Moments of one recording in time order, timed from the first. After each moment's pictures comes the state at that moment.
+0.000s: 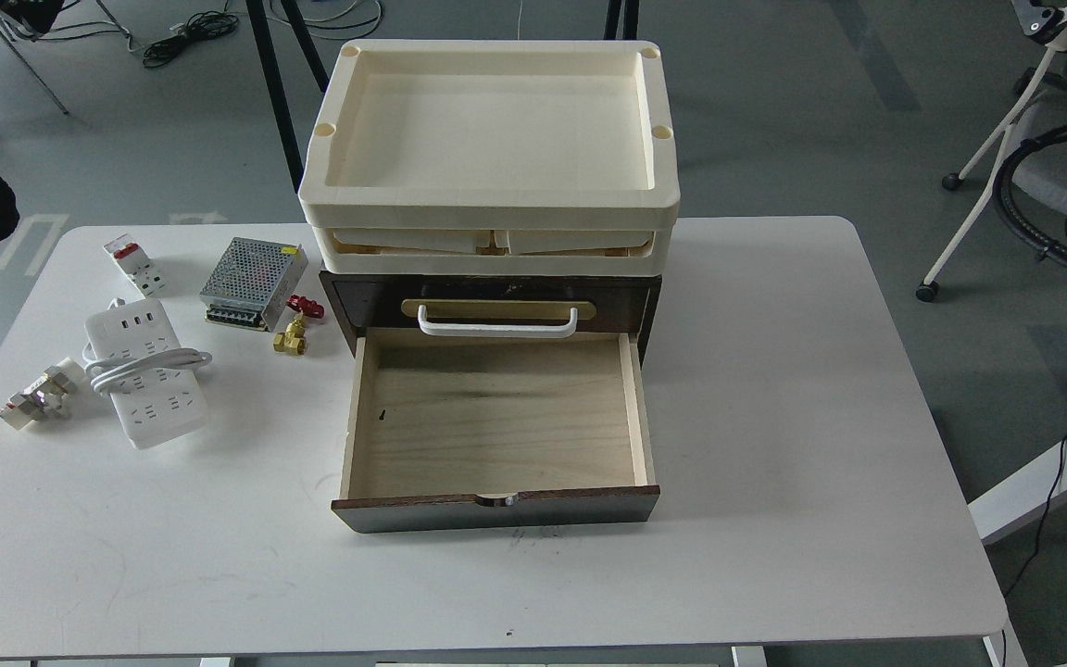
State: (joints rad) left arm -1.02 0.67 -0.61 -0.66 -0.25 -0.49 -0.37; right arm 0.96 -0.56 0.83 0.62 0.10 0.49 0.42
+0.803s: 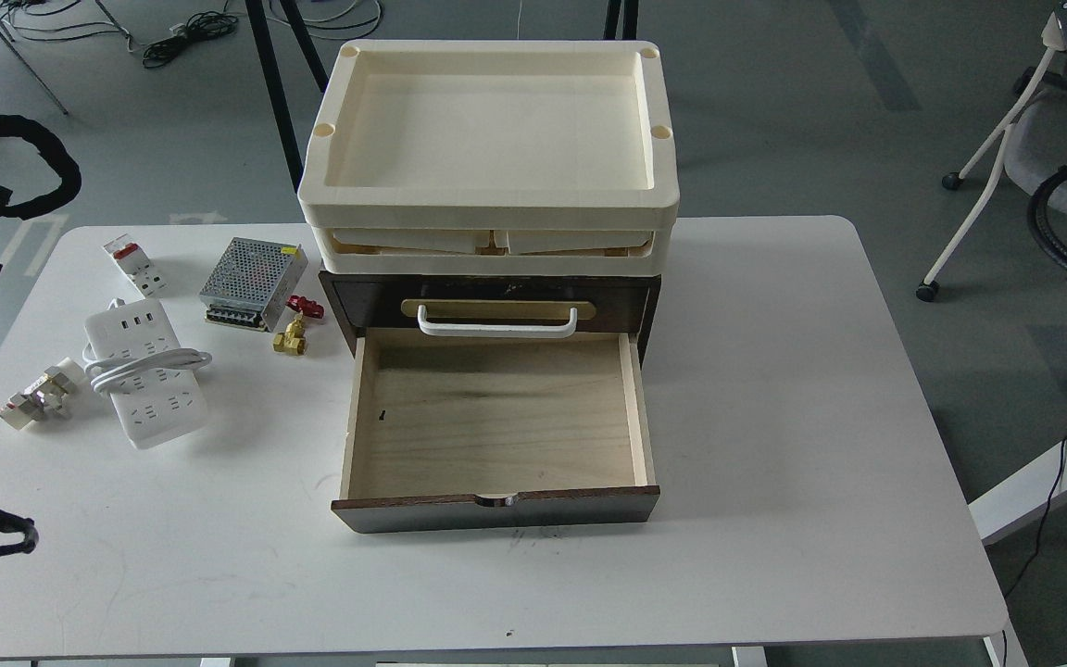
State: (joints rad) left arm -1.02 0.52 -0.93 -0.59 -0.28 -0.49 -0.49; right arm 0.88 -0.60 0.91 0.64 0.11 0.49 0.42
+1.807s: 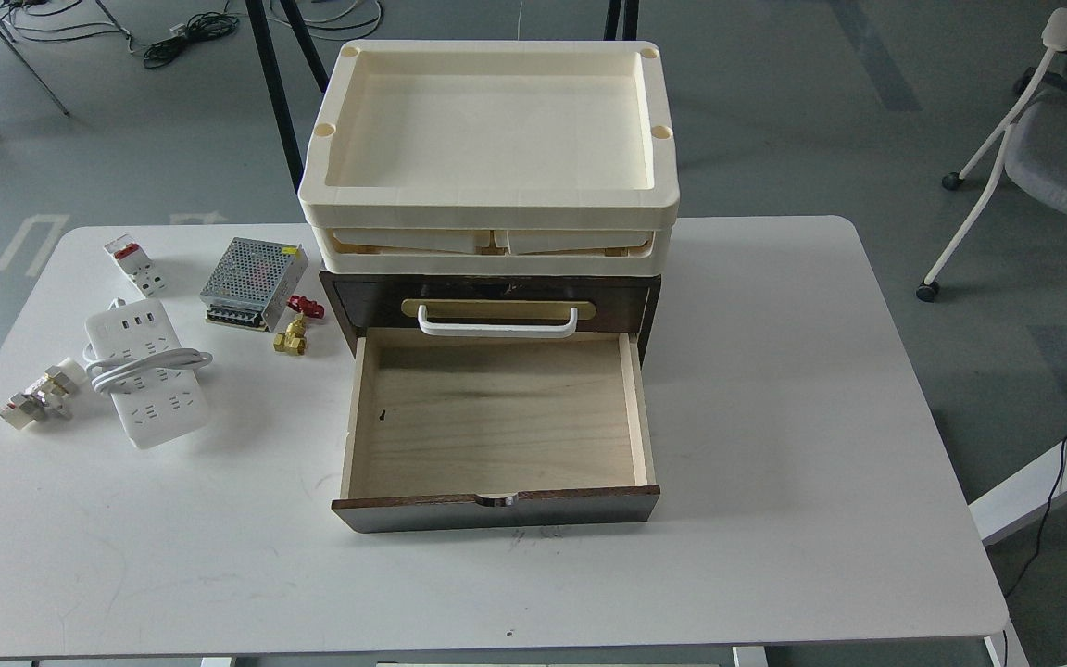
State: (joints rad) left arm -0.95 1.41 -0.78 -1.53 0.99 -0.49 -0.49; right arm 0.82 -0.69 0.95 0.68 0.11 0.49 0.42
